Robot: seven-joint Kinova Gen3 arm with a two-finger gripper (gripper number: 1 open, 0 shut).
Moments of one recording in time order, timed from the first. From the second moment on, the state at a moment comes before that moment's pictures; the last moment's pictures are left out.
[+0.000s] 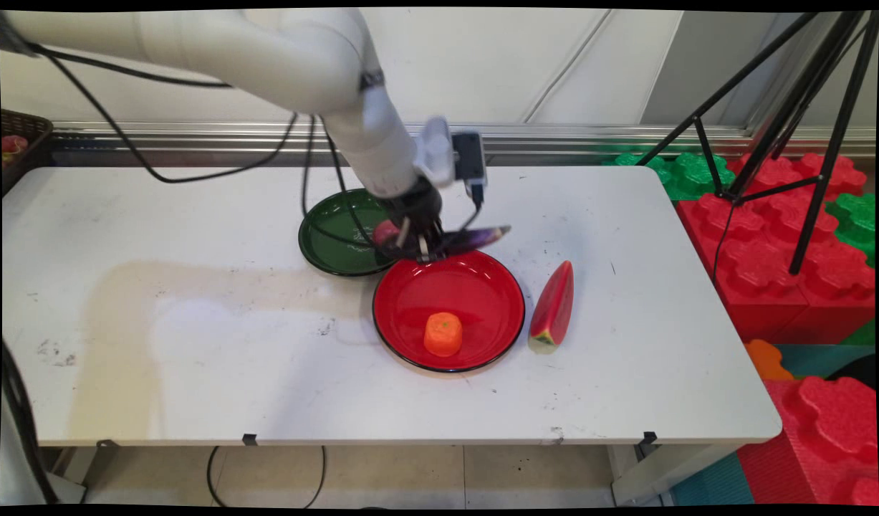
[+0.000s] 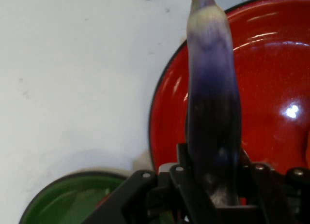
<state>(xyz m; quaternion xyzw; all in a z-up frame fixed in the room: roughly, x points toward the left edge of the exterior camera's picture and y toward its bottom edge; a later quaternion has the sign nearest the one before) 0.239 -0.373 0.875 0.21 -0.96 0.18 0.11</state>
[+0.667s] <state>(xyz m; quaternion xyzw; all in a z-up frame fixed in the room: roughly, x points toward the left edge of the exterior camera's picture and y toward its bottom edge) 0.318 -0.333 0.964 0.28 -0.93 0.19 0.13</state>
